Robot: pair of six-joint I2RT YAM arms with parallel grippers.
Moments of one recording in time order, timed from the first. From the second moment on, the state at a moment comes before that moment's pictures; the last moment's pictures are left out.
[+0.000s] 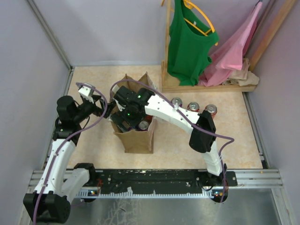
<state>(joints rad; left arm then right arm) -0.04 0.84 0.73 -0.06 0.54 0.02 1.05 2.04 2.02 -1.12 -0.11 0.22</state>
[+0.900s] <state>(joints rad) -0.04 0.83 0.72 -0.14 0.53 0.02 1.05 2.06 1.84 -0.97 -0.06 0.26</state>
